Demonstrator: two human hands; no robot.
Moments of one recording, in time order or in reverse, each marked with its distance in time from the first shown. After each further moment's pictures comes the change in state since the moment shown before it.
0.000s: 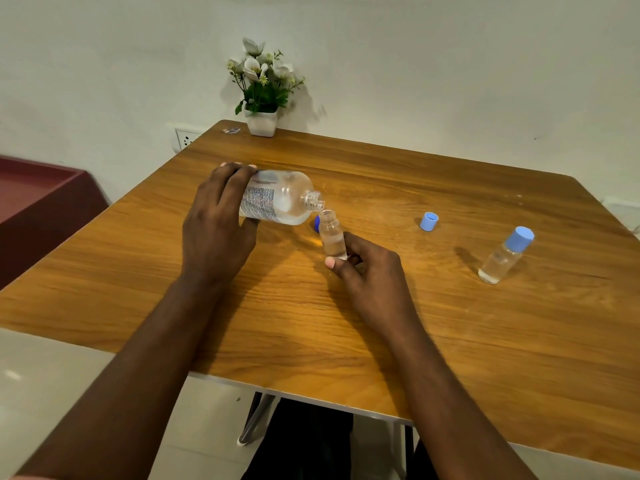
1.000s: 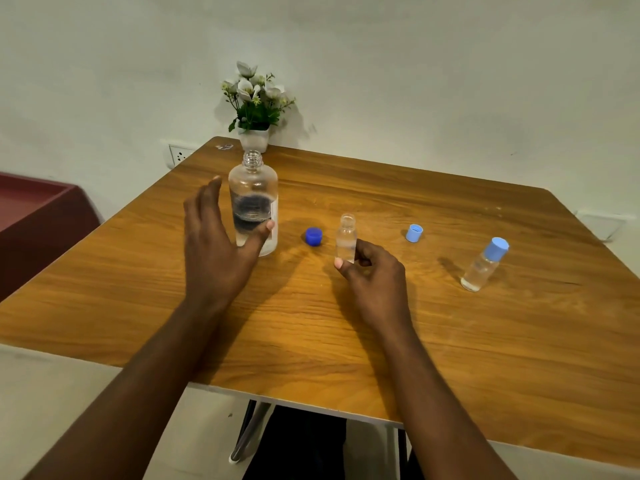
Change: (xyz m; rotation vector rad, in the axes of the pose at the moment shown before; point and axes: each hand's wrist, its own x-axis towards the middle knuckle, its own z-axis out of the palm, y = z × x) left_hand -0.009 0.015 0.001 -0.266 0.030 -0.373; right_hand 0.008 0.011 -0.006 0.034 0.216 0.142
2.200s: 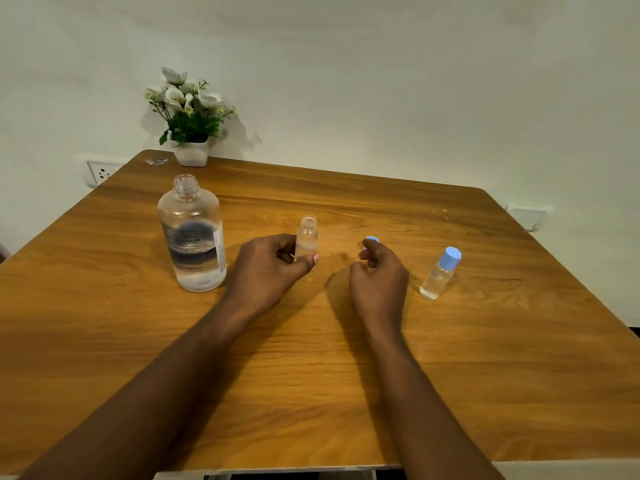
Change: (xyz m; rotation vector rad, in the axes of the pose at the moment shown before) left_hand 0.006 0.056 0.078 -0.255 -0.536 0.007; right_hand 0.037 0.024 -0.023 -0.146 0.382 0.153
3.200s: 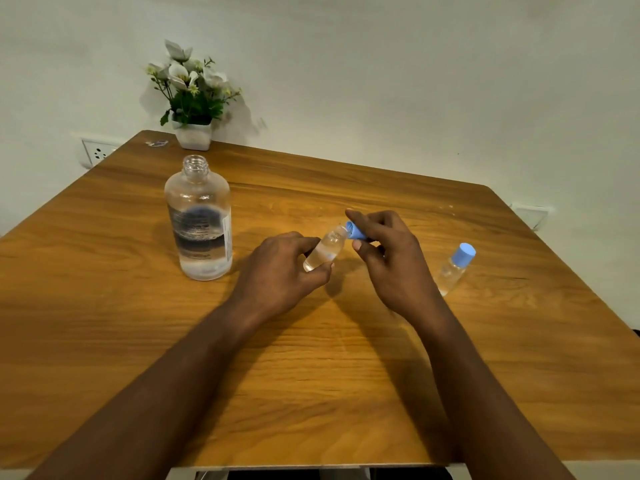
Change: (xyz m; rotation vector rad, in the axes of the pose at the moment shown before) left_hand -0.006 -0.002 0.002 0.192 -0.090 0.150; right_hand 0.017 -0.022 -0.031 -0.076 -0.434 -0.399
